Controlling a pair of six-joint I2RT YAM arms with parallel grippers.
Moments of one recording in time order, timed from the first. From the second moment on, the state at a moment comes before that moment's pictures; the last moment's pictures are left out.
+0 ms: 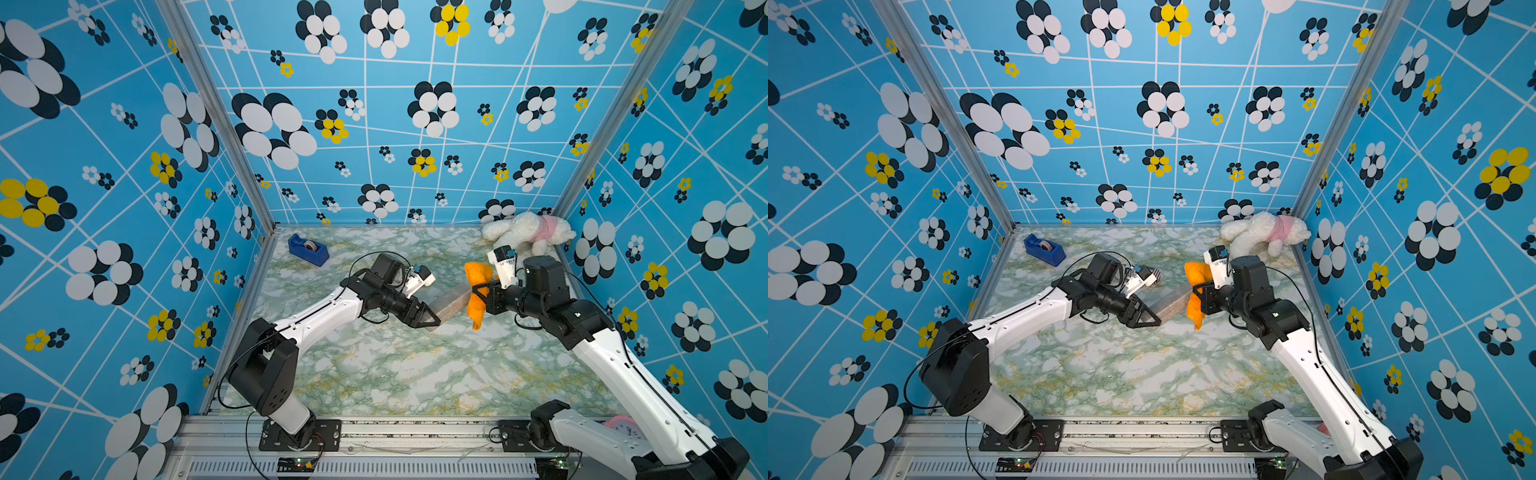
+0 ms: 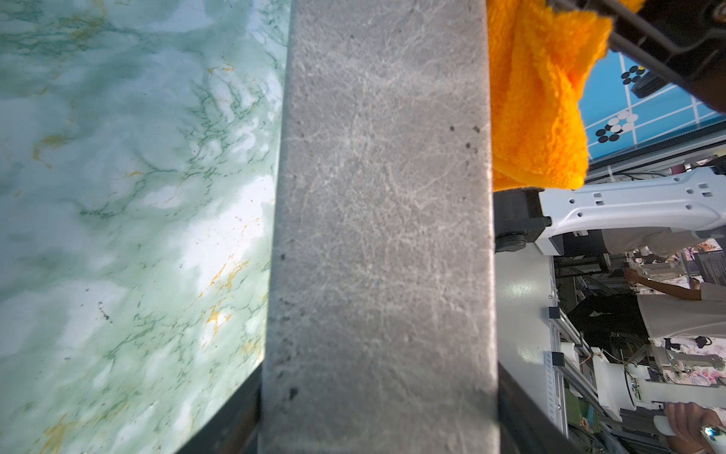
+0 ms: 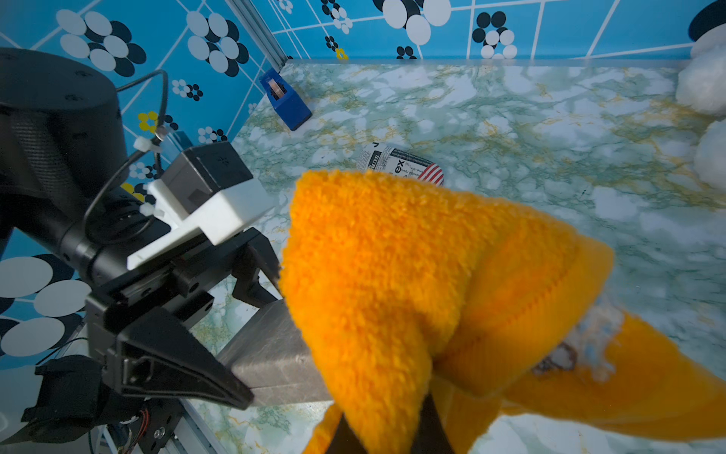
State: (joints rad) left arm -0.63 1.59 1.16 -0.42 0.88 -0.14; right arm 0.39 1.03 1.05 -0.63 -0.27 0.19
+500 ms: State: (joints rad) left arm -0.63 1.58 1.16 -0.41 0.88 -0.15; right arm 0.48 1.03 0.99 -0.52 -0.39 0.28
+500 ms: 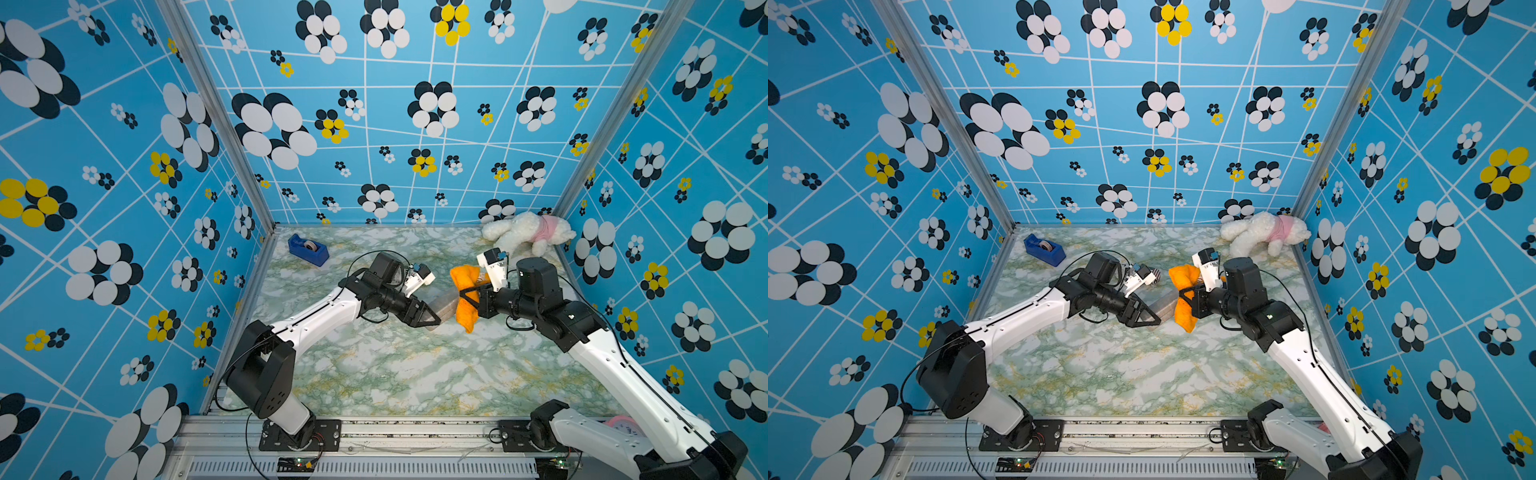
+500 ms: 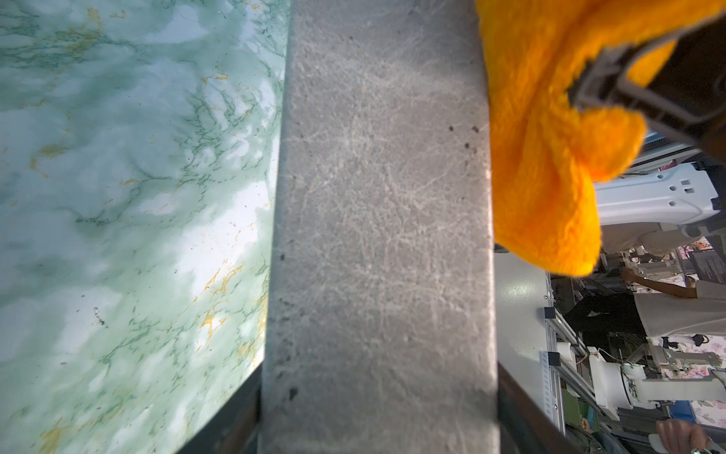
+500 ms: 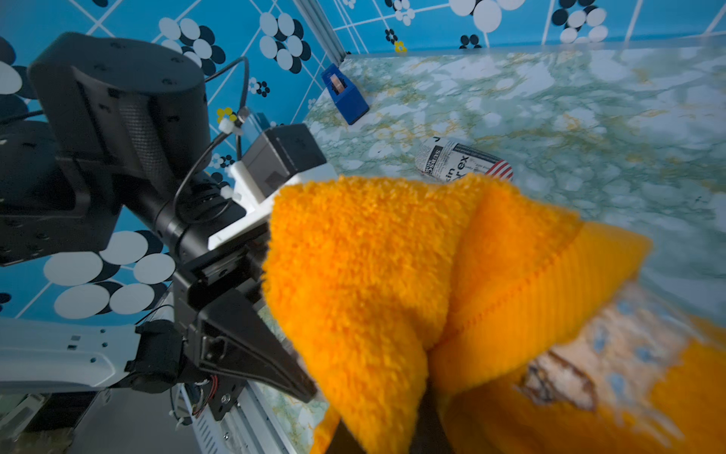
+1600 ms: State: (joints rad) left arm -0.62 1.59 1.15 -0.35 0.89 -0.20; right arm 0.54 1.04 0.93 -0.45 -0.42 0.31
